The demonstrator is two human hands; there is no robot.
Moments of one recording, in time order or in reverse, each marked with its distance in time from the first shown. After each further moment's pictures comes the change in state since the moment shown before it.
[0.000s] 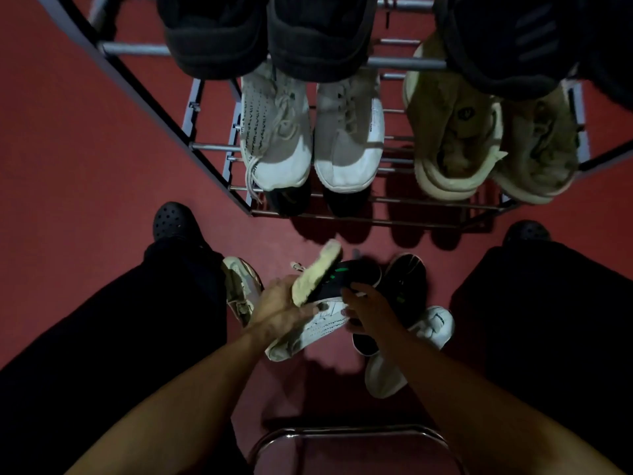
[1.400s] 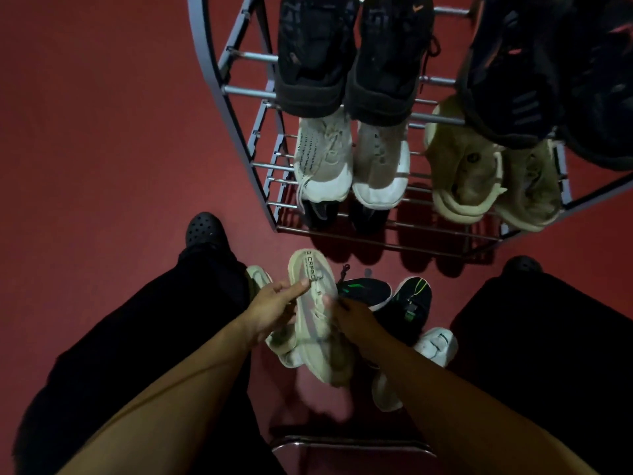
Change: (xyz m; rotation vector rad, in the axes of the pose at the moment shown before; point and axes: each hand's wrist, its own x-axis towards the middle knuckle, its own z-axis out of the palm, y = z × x) left_hand -0.049 0.004 -0.065 -0.744 -0.059 -0.235; right_hand -0.058 -0.008 0.064 -0.405 -0.177 -0.283
